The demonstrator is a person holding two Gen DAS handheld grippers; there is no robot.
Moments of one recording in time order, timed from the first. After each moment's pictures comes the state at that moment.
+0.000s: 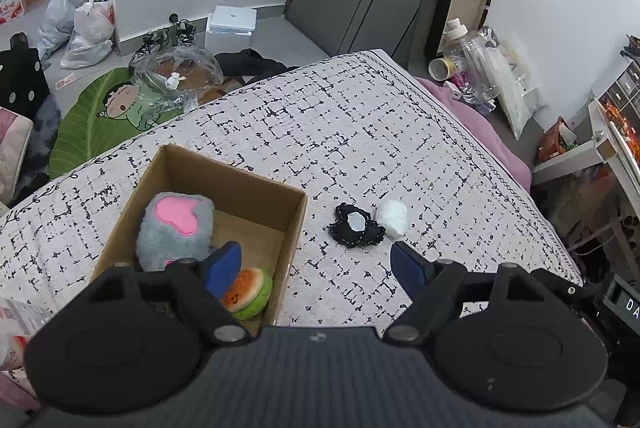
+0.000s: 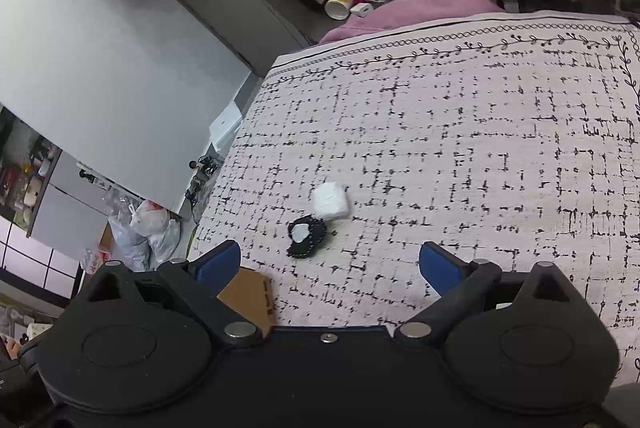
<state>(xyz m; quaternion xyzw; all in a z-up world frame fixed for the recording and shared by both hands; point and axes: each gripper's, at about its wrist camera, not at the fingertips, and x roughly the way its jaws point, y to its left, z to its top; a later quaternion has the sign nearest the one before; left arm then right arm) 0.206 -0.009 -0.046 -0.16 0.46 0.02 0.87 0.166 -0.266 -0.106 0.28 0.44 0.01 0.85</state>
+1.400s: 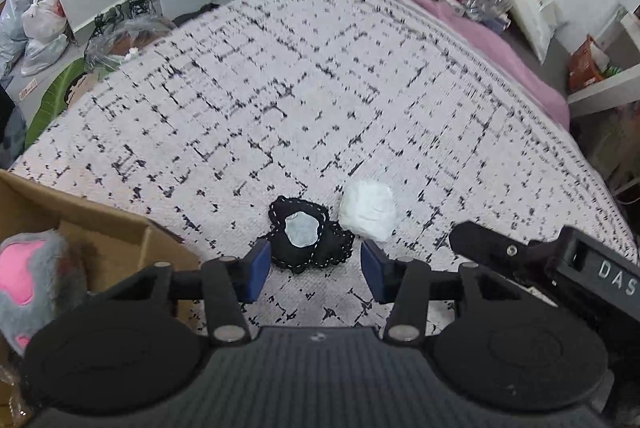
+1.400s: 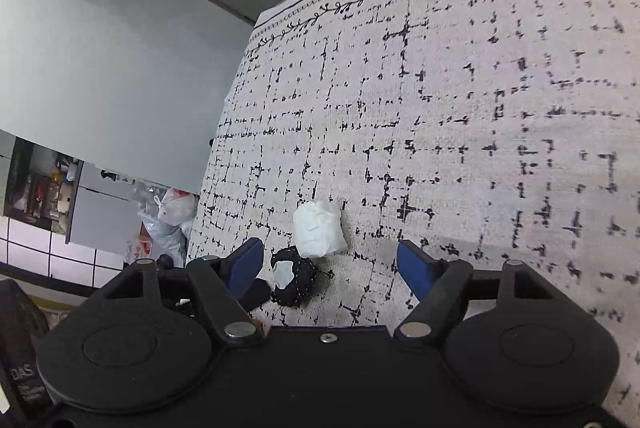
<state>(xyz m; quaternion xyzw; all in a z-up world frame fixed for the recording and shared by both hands) 0.324 -0.102 -0.148 -0.09 0.54 0.00 0.84 0.281 -0.288 -0.219 0.36 0.49 0.08 0.79</state>
